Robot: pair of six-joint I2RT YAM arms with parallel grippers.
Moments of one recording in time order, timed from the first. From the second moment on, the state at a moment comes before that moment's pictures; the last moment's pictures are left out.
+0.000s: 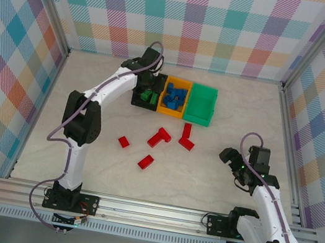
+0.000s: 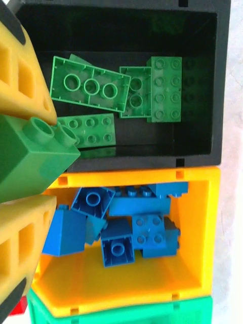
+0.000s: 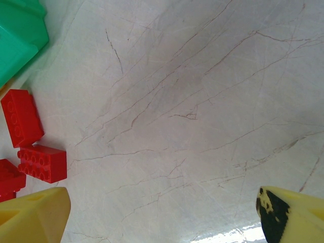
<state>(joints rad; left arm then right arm) -0.42 2.14 1.97 -0.78 0.00 -0.28 -0.02 0.85 0.42 -0.50 -0.24 0.66</state>
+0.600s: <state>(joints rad) -0.39 2.09 1.81 -0.76 -0.01 -0.27 -0.02 0.86 0.42 -0.50 -0.24 0.66</state>
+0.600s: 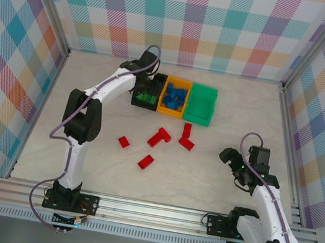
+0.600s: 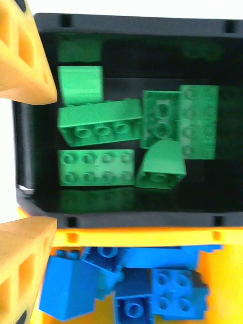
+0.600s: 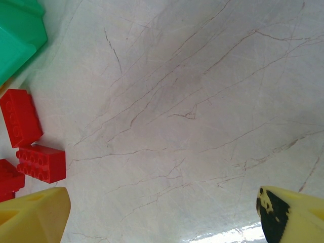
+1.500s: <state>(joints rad) -0.39 1.53 0.96 -0.37 0.22 -0.51 0.15 0.98 0.51 -0.49 -0.37 0.52</state>
